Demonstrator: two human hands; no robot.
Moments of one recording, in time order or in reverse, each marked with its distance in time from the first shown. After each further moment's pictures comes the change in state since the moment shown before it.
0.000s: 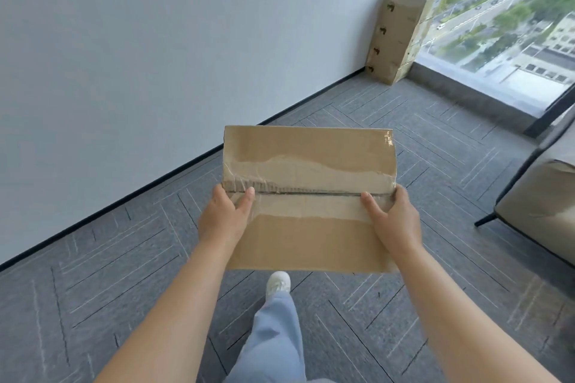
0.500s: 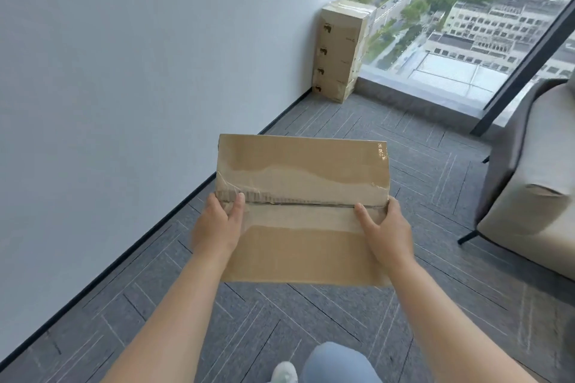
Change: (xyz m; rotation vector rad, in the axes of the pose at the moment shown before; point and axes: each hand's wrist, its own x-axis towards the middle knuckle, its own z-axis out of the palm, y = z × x) left_hand 0.294 0.148 0.051 -0.023 -0.118 0.237; right_hand 0.247 -0.084 0.051 0.058 0.196 0.143
